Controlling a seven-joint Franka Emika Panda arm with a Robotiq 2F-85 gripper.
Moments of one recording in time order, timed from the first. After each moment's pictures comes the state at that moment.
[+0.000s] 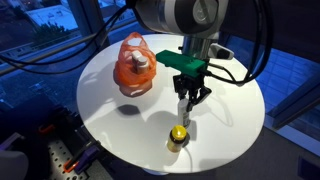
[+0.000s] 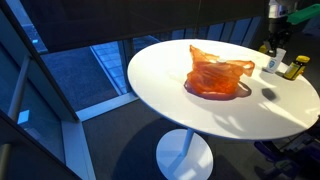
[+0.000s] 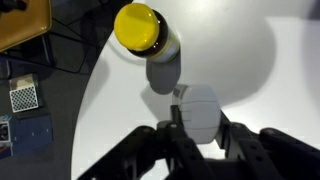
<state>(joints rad) -0.18 0.48 -0.22 -1.97 -0.25 2.17 0.04</state>
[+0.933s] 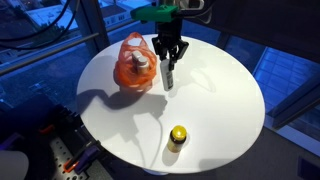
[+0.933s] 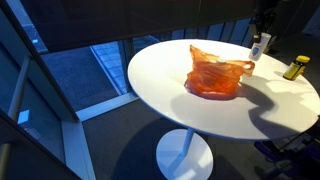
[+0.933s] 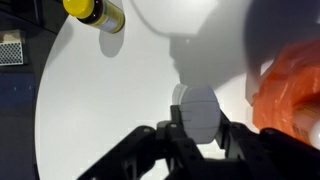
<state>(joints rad) -0.06 0.31 -0.12 -1.98 -0.25 2.08 0.06</state>
